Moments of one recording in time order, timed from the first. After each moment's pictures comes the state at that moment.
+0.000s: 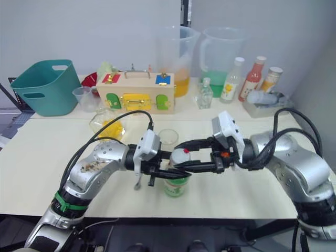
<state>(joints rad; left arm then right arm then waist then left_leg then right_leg) -0.62 0.44 -0.29 -0.26 -0.47 0.46 -1.13 -0.65 -0.89 0.09 -0.31 0.79 0.53 1.29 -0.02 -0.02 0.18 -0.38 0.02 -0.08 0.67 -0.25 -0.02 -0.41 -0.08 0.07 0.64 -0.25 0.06</state>
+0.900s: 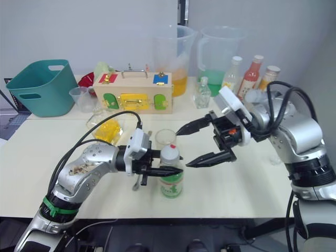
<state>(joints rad) -0.58 0.49 -0.24 -0.28 -0.52 0.48 -1.08 -0.82 -0.92 0.09 -0.15 0.80 0.60 1.46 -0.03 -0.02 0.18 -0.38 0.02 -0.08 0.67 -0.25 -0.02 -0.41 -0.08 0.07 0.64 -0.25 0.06</state>
